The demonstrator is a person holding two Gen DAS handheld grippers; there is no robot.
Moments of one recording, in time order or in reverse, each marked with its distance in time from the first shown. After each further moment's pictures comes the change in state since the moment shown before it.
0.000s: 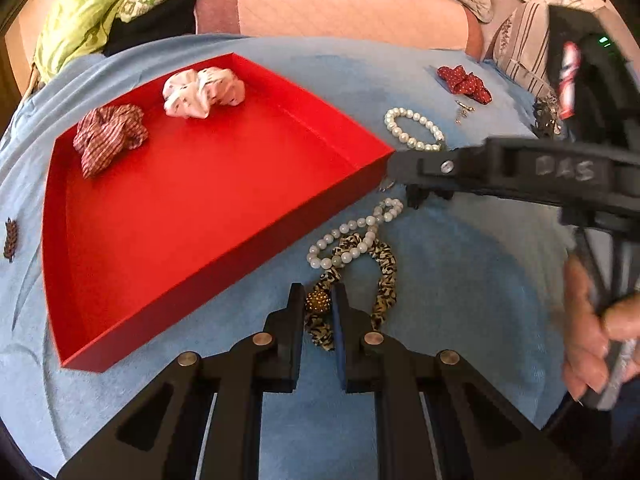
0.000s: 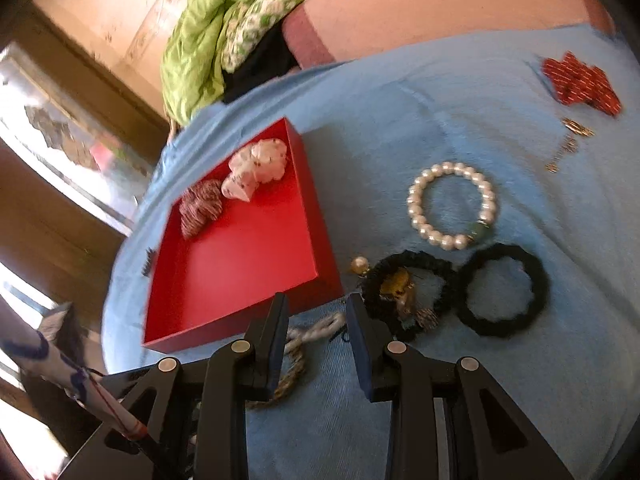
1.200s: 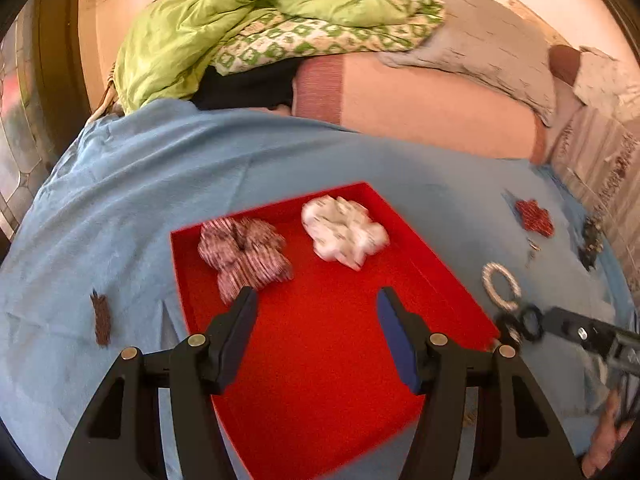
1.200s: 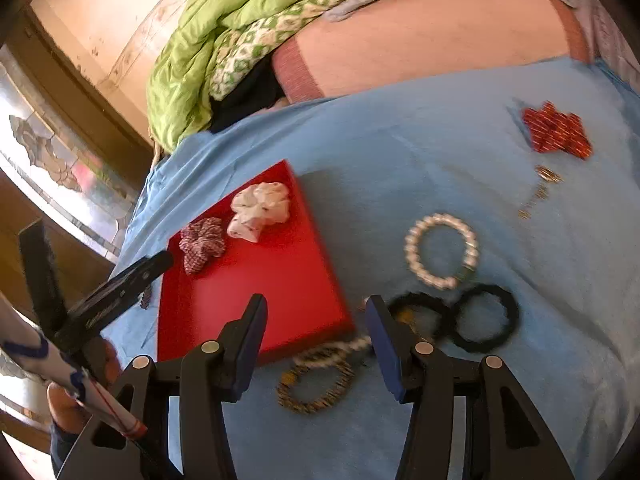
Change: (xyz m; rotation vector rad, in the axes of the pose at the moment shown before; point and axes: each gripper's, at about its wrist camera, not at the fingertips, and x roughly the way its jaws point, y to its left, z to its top) left arm -0.059 0.097 0.072 -0.165 -0.241 0.131; right arm -0.048 0.026 0.014 0.063 -0.125 -0.097
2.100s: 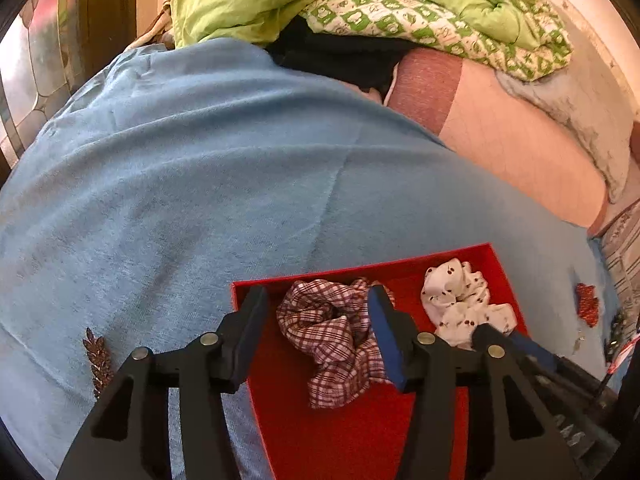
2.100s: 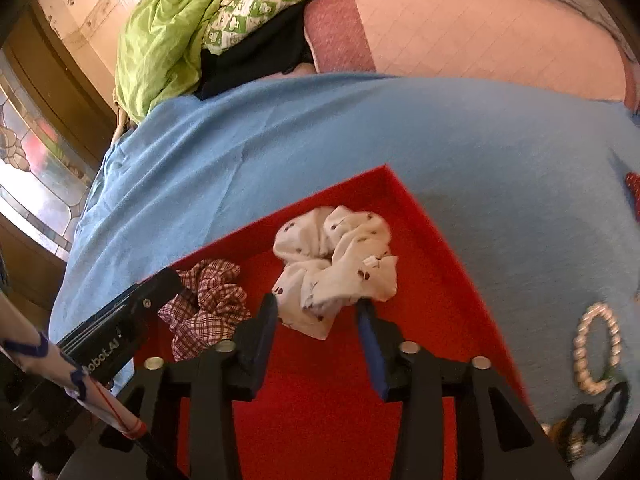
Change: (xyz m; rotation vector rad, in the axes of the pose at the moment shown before) left arm 0.092 0.109 0.055 -0.270 0.088 0.060; right arm 0.159 0.124 0.069 -0.091 0.085 -0.170
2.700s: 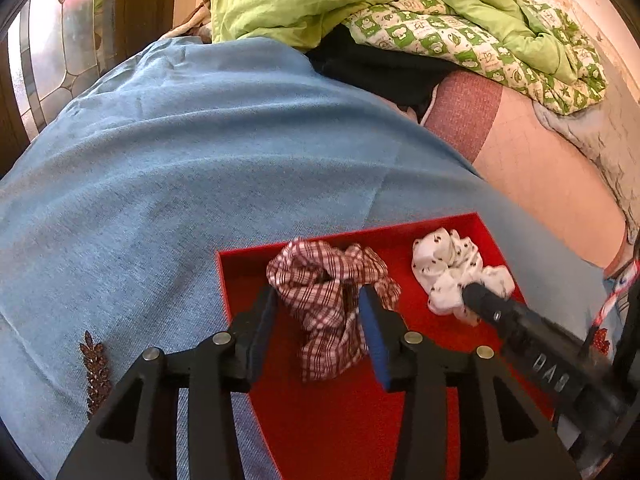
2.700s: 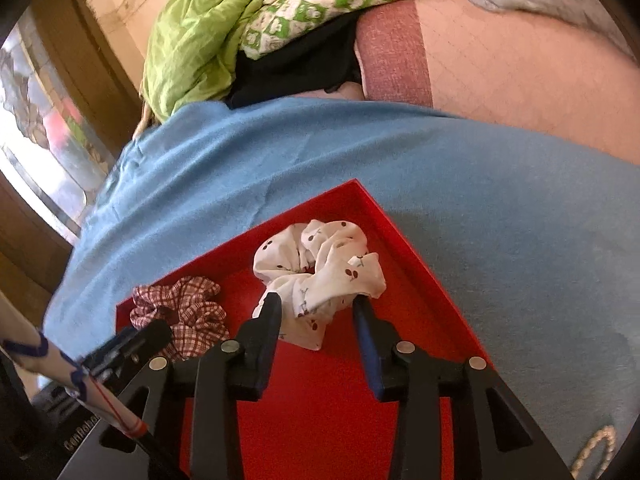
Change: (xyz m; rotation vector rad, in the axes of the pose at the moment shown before) left arm 0.016 0.015 0.007 -0.106 -0.045 0.069; right arm 0.047 0.020 0.044 -0.158 -0.030 0.043
